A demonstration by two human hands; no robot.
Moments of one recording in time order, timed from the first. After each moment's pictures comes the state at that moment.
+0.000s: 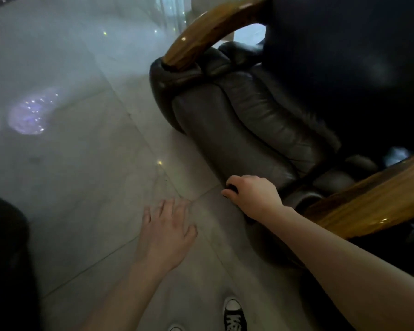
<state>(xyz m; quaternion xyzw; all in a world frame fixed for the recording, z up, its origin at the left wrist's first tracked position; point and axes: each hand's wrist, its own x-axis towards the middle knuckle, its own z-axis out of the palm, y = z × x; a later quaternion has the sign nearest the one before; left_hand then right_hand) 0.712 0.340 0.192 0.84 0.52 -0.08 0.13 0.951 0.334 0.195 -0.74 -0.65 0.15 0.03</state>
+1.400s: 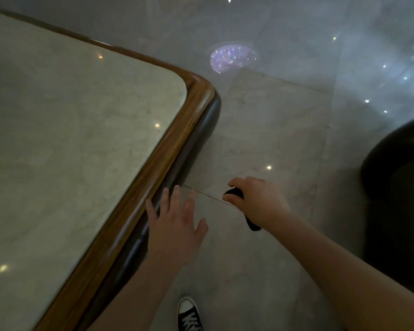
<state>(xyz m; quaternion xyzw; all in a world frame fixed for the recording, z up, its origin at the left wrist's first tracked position) 0.323 0.175 0.201 0.48 0.87 0.01 0.12 0.451 0.346 0.218 -0.37 -0.90 0.21 -0.04</state>
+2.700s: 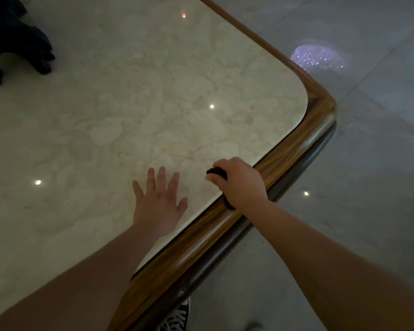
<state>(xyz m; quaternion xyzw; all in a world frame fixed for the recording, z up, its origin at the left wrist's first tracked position) 0.008 0.158 0.016 0.30 0.94 -0.05 0.15 0.080 0.360 0.086 -0.22 -0.94 0.26 -0.06</state>
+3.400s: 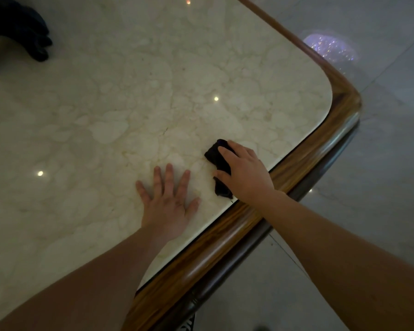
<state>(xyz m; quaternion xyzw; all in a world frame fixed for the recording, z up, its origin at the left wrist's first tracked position) -0.008 0.150 -0.022 0.30 0.94 -0.01 0.15 0.036 0.365 0.046 -0.17 -0.96 0.21 -0.11</state>
